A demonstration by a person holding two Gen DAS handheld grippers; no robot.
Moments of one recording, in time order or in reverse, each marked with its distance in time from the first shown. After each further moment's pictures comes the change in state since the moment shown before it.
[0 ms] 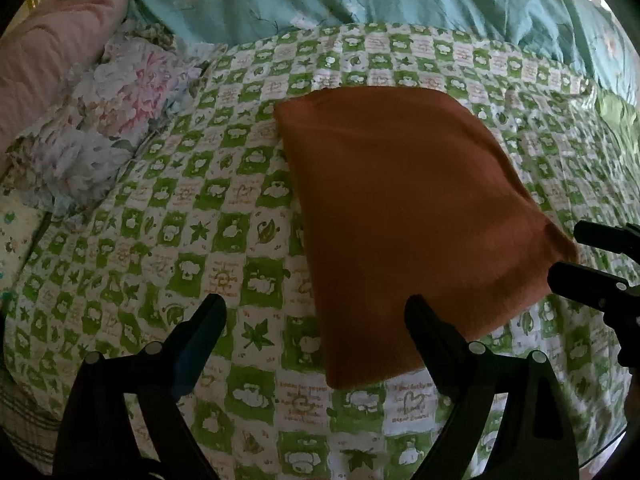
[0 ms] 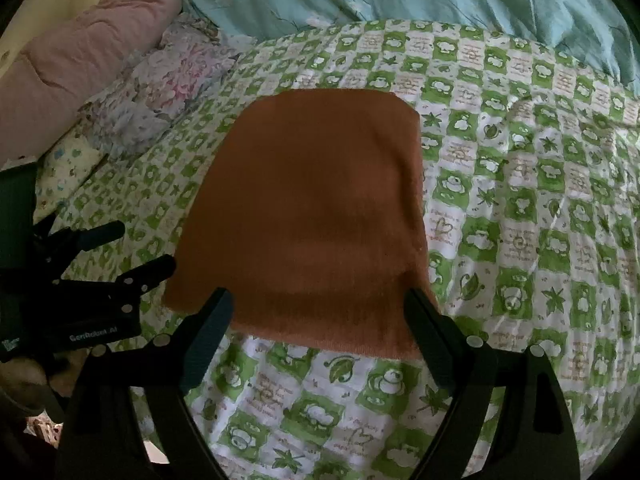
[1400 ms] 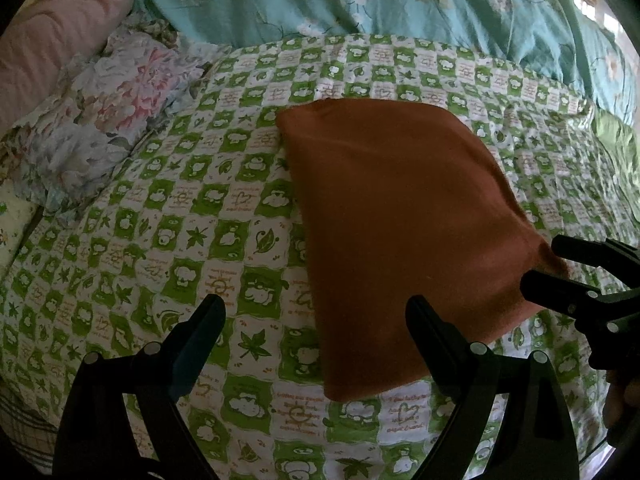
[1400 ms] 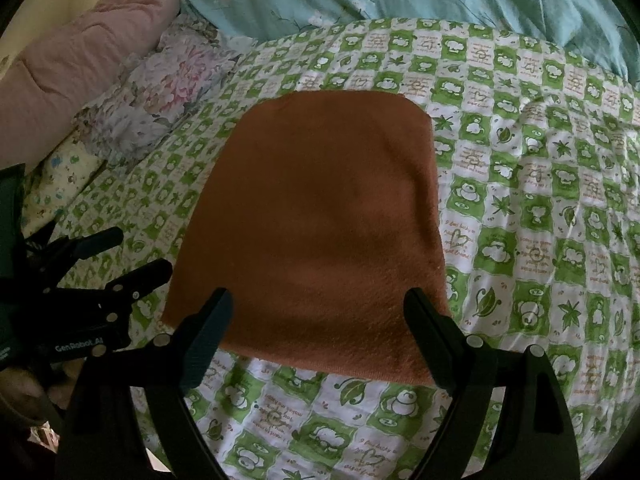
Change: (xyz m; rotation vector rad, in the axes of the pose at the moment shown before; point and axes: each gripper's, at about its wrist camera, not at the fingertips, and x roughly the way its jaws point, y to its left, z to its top) left arm -0.002 0.006 0.004 -0.052 -0.022 -0.040; right arm 0.015 0.008 0.009 0.013 -0.006 0.007
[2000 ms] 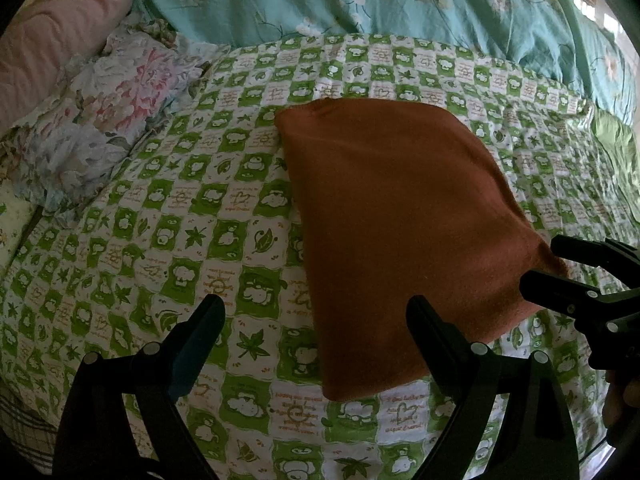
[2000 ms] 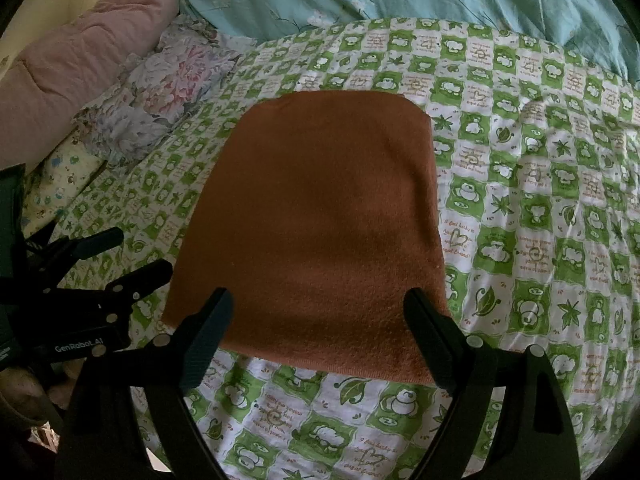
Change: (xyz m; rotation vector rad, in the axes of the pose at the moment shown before) left arm 0.000 0.000 0.000 0.001 0.000 0.000; right arm 0.000 -0.001 0.000 -0.001 0.000 0.002
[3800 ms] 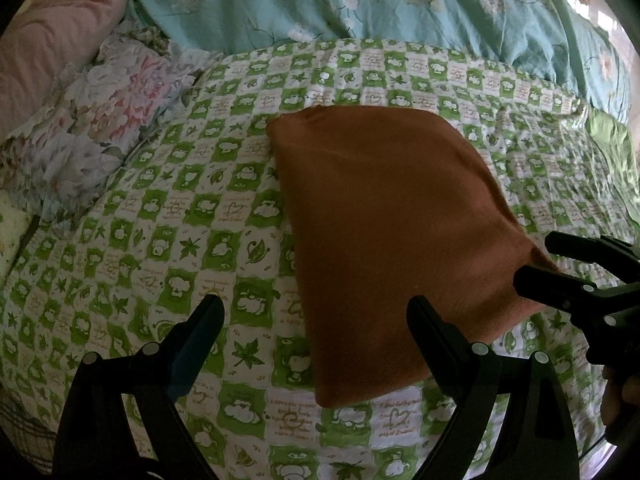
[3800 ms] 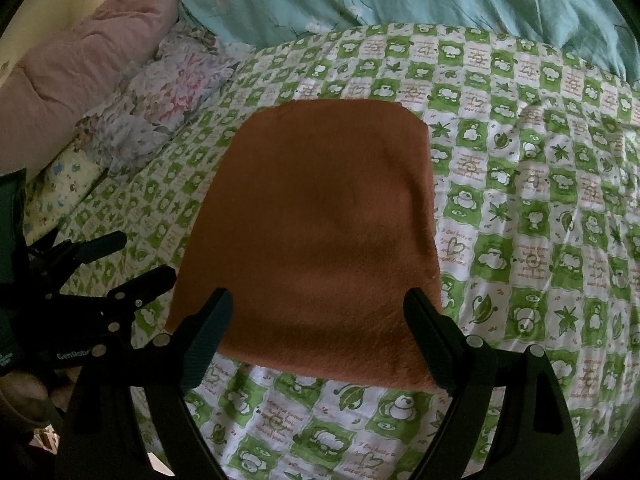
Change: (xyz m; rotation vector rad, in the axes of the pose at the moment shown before) left arm -0.002 -0.003 0.008 0.025 -0.010 -0.023; right arm -0.006 0.000 0.007 0.012 -0.010 0.002
